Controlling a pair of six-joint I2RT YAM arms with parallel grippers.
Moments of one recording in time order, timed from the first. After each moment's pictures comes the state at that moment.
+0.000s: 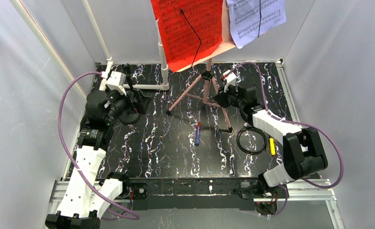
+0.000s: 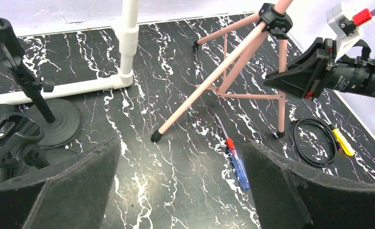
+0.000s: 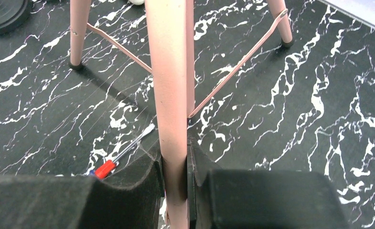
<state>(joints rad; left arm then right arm) -0.14 0.84 0.98 -0.34 0.36 -0.18 0.37 1.50 0.88 0.25 -0.36 -0.09</state>
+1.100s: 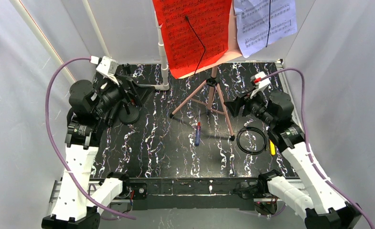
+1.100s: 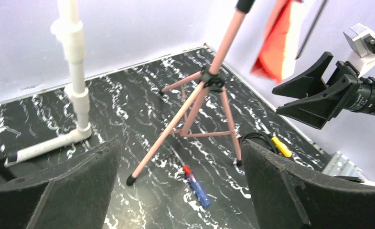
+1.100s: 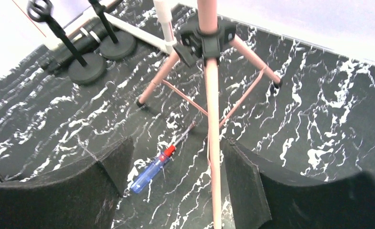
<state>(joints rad) -0.14 0.88 1.22 -0.38 0.54 -0.24 0.38 0.85 0.85 -0.18 -0.30 0.10</state>
